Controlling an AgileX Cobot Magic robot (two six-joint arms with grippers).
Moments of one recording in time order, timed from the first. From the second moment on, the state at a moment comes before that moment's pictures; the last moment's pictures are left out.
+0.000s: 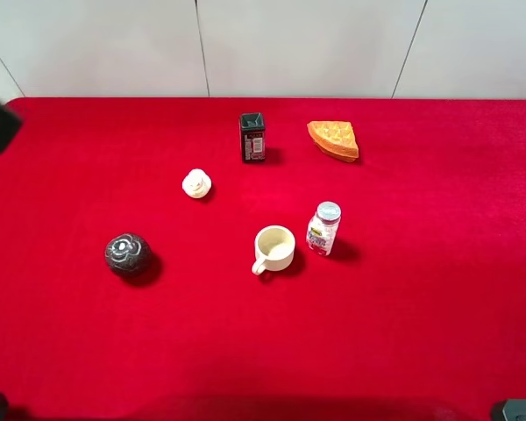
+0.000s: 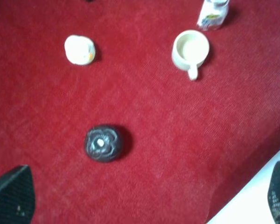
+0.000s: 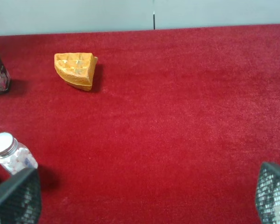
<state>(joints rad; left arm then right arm) -0.89 0.89 -1.12 0.13 1.18 -0.16 0.00 -0.01 -0.50 0.09 1.03 -0.04</state>
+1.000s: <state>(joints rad) -0.42 0.38 -0.69 0.05 1.10 -0.15 0.00 -0.01 -0.50 0.09 1.03 -0.04</state>
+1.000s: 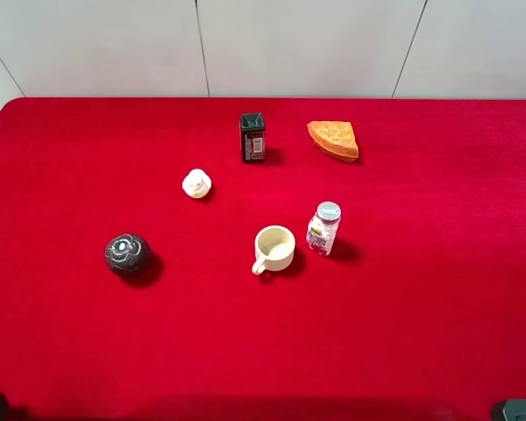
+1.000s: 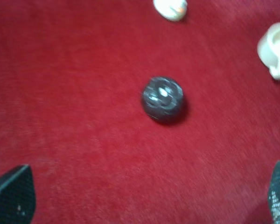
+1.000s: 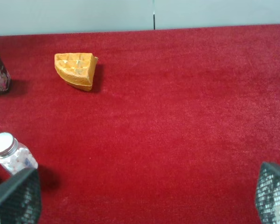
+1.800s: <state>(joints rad) -0.02 0.06 -0.49 -0.01 1.08 0.07 0.00 -0.01 -0.50 0.09 1.03 -0.04</state>
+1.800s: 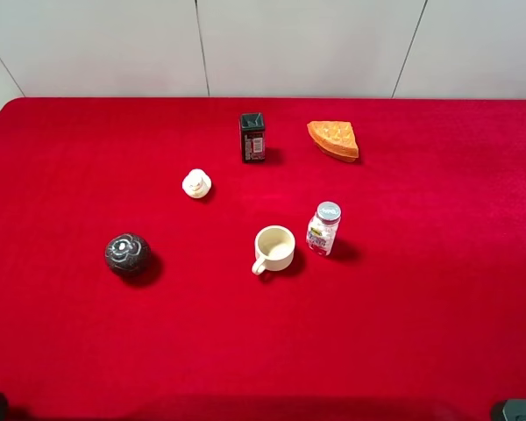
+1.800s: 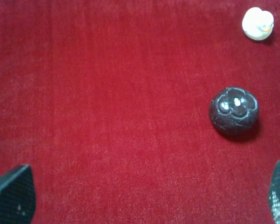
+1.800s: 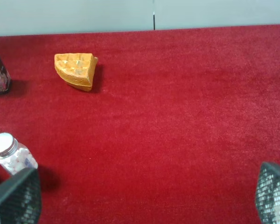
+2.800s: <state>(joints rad) -0.02 0.00 -0.49 -0.01 1.06 0.07 0.00 -0.01 -0.50 0.10 1.03 -0.04</state>
